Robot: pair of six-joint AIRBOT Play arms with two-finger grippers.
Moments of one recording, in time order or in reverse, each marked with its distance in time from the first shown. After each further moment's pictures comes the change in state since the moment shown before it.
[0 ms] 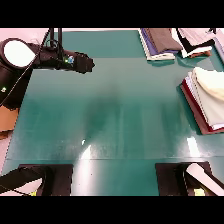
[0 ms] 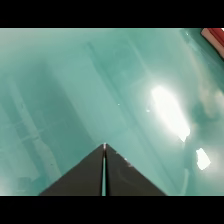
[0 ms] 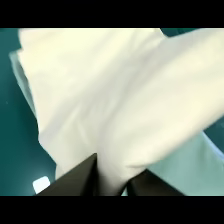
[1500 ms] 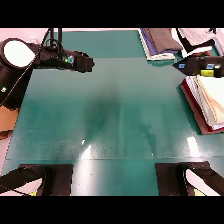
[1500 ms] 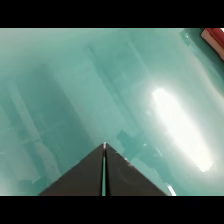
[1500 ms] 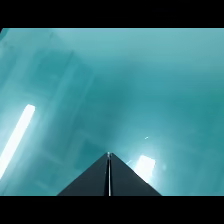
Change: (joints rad) left arm 0.000 0.000 0.000 -0.001 0.013 0.007; right arm 0.816 0.041 0.082 0.338 -0.009 0.046
